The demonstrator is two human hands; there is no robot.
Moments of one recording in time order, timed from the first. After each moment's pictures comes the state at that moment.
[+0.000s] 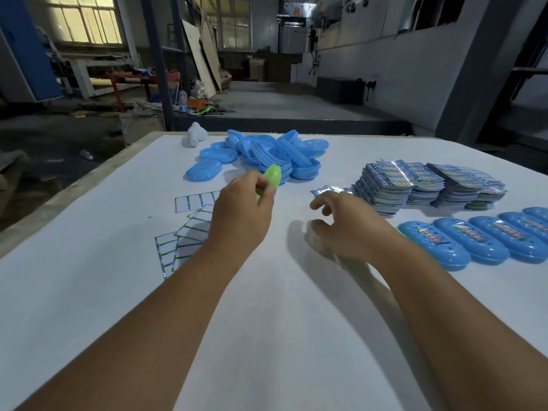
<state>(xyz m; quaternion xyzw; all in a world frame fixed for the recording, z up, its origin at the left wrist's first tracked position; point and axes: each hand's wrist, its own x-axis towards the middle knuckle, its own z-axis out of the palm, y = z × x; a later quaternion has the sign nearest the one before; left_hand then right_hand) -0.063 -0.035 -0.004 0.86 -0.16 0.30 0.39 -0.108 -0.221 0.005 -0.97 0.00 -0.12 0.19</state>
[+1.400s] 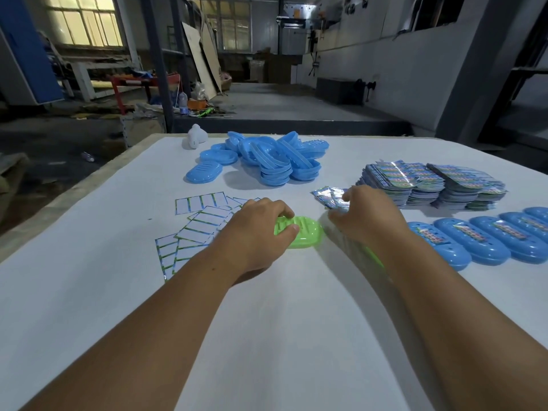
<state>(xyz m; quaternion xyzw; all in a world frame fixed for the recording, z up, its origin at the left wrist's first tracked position) -0.069 -0.035 -0.012 0.92 -0.26 0.10 0.26 -0.089 -0.242 0.005 -0.97 0.15 -0.16 0.13</state>
